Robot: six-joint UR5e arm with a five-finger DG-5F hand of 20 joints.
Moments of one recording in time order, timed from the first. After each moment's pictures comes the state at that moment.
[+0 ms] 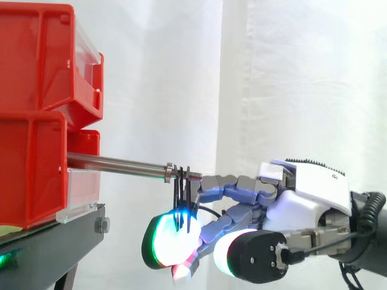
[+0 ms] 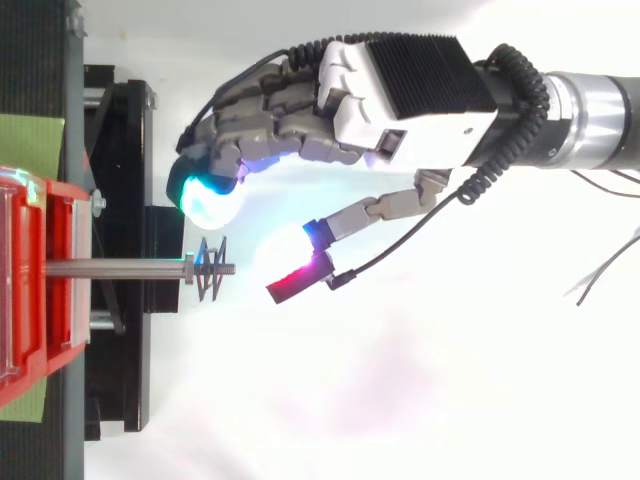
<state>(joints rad) -0.01 -2.44 -1.30 -2.17 -1.72 -0.89</state>
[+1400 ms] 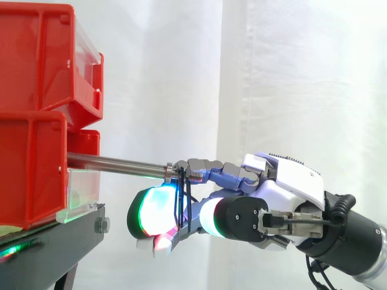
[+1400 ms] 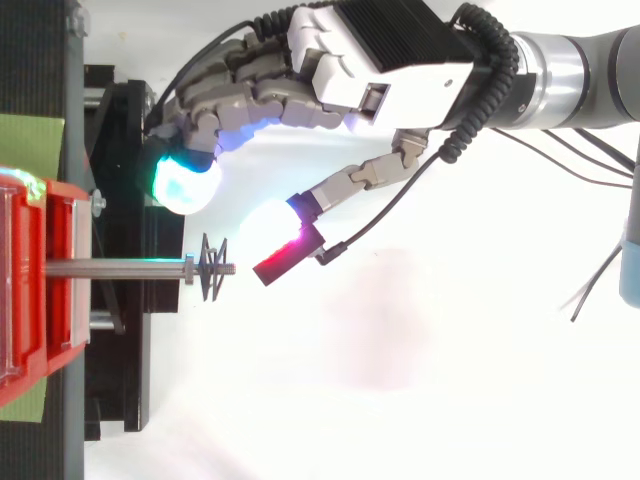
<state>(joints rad) -0.05 -2.53 -1.18 -2.08 -1.81 -0.76</state>
